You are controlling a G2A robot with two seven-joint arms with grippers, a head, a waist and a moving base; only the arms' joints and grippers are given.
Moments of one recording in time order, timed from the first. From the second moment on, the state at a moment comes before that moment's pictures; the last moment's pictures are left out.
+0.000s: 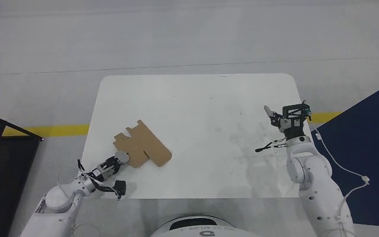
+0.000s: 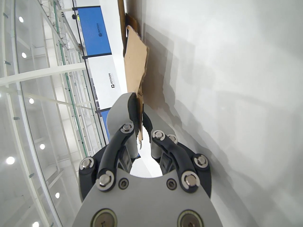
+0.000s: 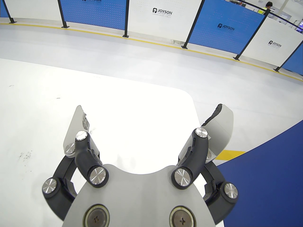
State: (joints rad) left arm 1.85 -0.99 -1.61 -1.47 2.75 0.24 0.78; right arm -1.73 -1.15 1.60 -1.80 -1.33 0.00 0.00
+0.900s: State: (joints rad) left arm 1.70 -1.00 -1.63 -1.54 2.35 0.30 0.86; right arm -1.73 -1.15 1.60 -1.80 -1.33 0.00 0.00
